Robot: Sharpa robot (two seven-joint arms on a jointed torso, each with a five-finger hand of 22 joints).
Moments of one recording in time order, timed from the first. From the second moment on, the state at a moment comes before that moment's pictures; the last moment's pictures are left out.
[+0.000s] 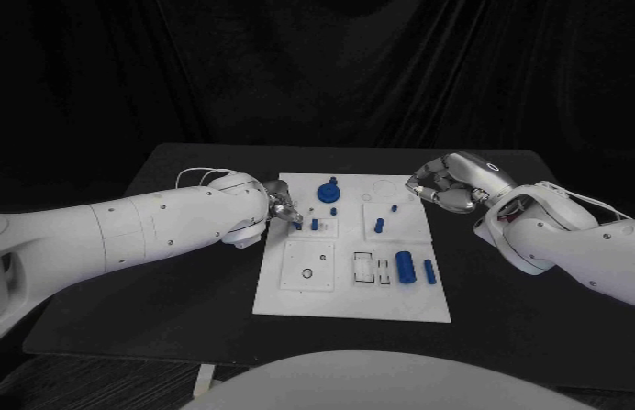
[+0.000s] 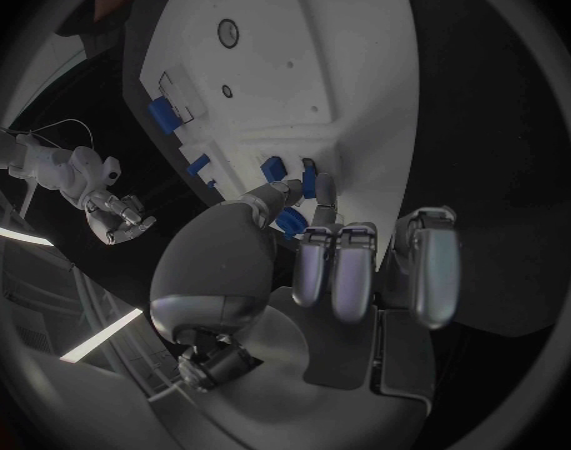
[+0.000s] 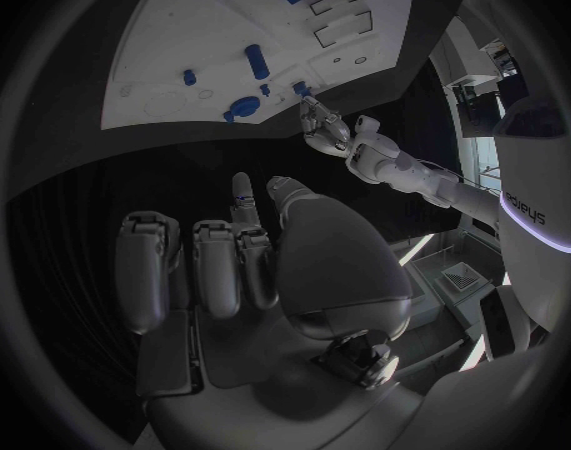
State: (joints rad) left arm 1.17 -0.63 -0.21 1.28 -1.07 -0.11 -0.49; left_hand 1.05 -0.05 0.50 0.05 0.47 1.01 0.05 0.20 1.16 1.47 -0.01 1.57 1.31 1.47 -0.06 1.57 1.31 0.03 1.46 0.06 1.42 1.31; right arm 1.18 -0.93 -0.21 1.54 -1.34 -0.58 0.05; right_hand 1.26 0.01 0.15 0.27 0.42 0.93 0.11 0.25 0.15 1.47 0.03 1.57 1.31 1.46 -0.05 1.51 1.31 0.02 1.47 0.06 1.46 1.31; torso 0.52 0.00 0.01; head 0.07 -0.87
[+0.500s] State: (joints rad) left arm 1.16 -0.63 -0.21 1.28 -1.07 -0.10 -0.48; left_hand 1.05 -0.05 0.50 0.06 0.47 1.01 0.05 0.20 1.16 1.47 -0.01 1.57 1.31 1.47 -0.06 1.57 1.31 0.03 1.46 0.06 1.42 1.31; right arm 1.18 -0.93 -0.21 1.54 -1.34 -0.58 0.05; right_hand 1.26 0.01 0.15 0.27 0.42 0.93 0.11 0.25 0.15 1.47 0.03 1.57 1.31 1.46 -0.05 1.51 1.31 0.02 1.47 0.06 1.46 1.31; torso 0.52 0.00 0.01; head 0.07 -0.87
